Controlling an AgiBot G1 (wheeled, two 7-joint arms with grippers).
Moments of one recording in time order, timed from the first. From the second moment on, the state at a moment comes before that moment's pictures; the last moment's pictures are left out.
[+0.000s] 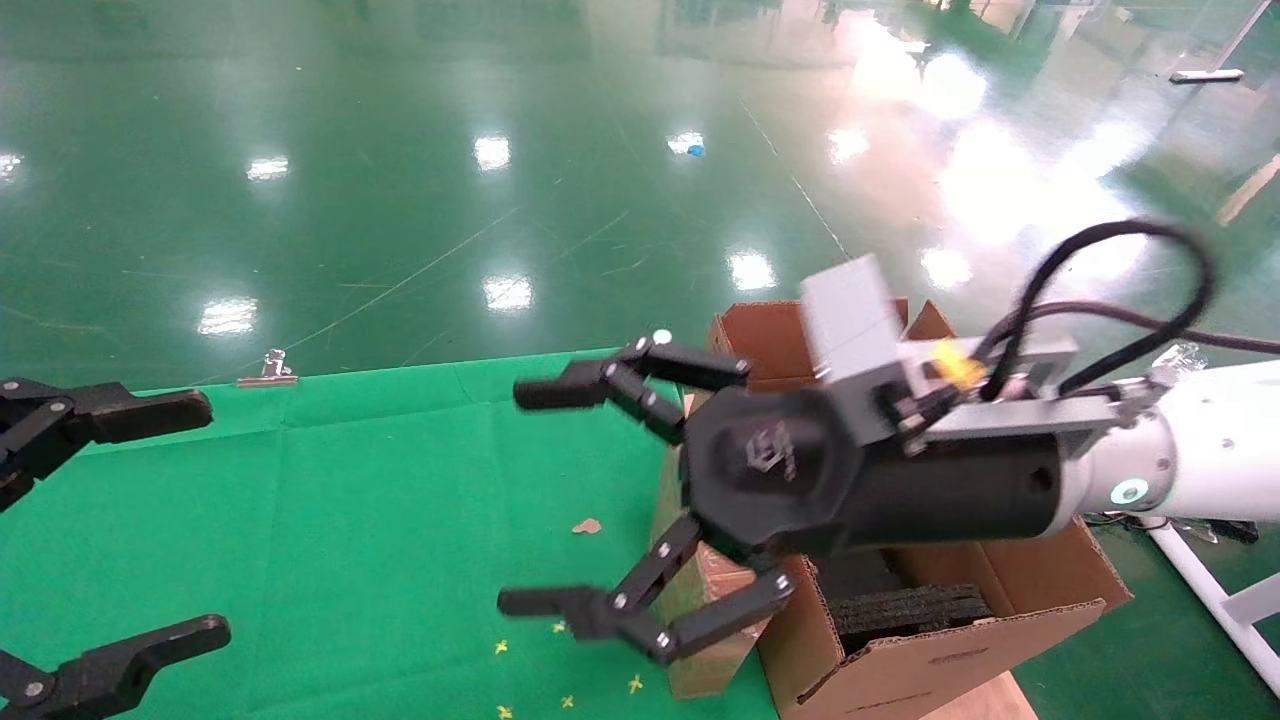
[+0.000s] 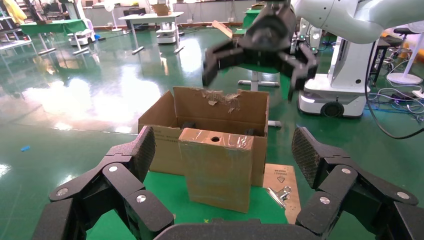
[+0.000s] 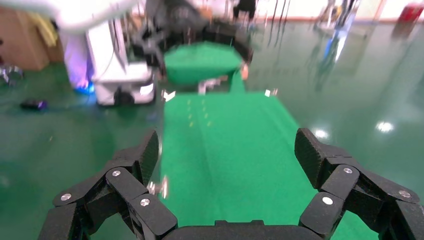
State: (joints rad) left arm -1.07 0.61 0.28 -1.28 0.73 1.50 -0.19; right arm 1.14 -0.62 -0.34 1.32 -0.84 -1.50 0.24
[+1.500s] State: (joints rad) left arm -1.08 0.61 0.28 -1.28 0.73 1.49 -0.19; right arm 2.20 -0.91 -1.53 1.36 -1.51 -1.57 0.77
